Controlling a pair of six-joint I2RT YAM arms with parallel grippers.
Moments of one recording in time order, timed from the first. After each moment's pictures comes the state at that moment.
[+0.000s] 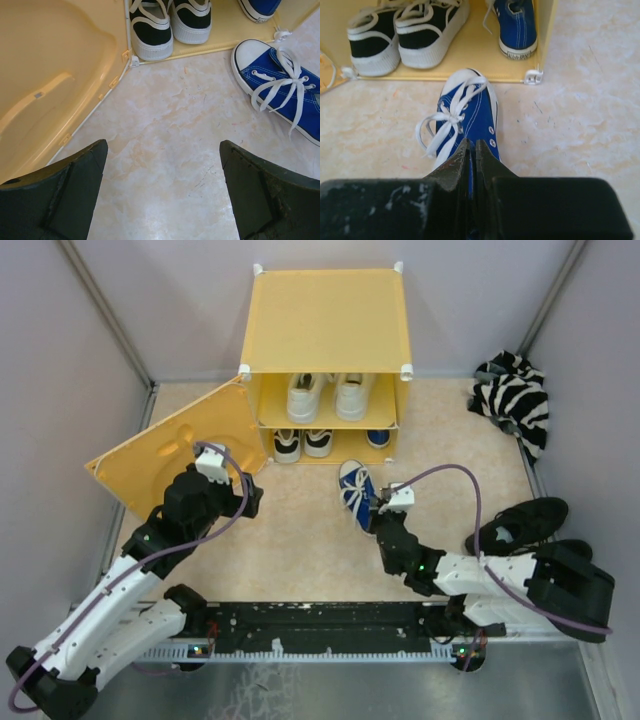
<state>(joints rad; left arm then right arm) -0.59 0.71 0.71 -0.40 -0.24 -0.23 1.08 1.08 0.27 0.57 0.94 0.31</state>
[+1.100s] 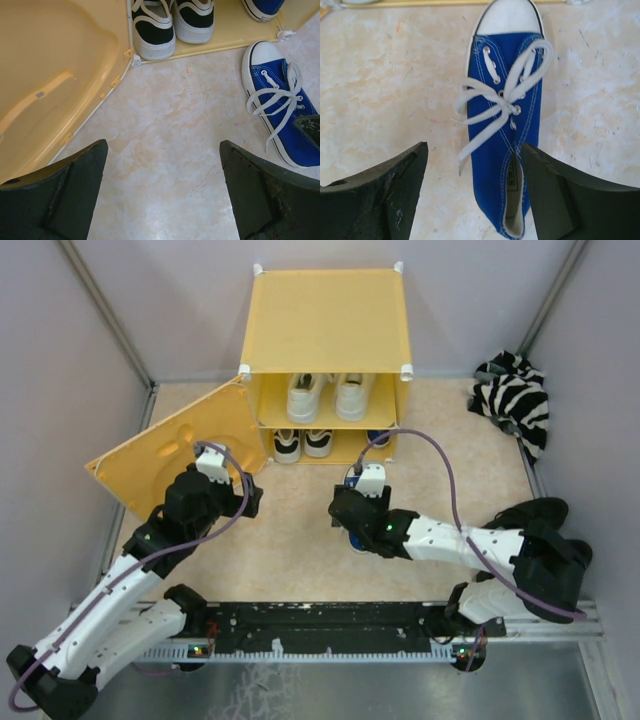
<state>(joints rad) -0.59 0.72 0.71 -0.40 -0.24 -0.23 1.06 1.30 0.75 -0.20 0.75 0.74</state>
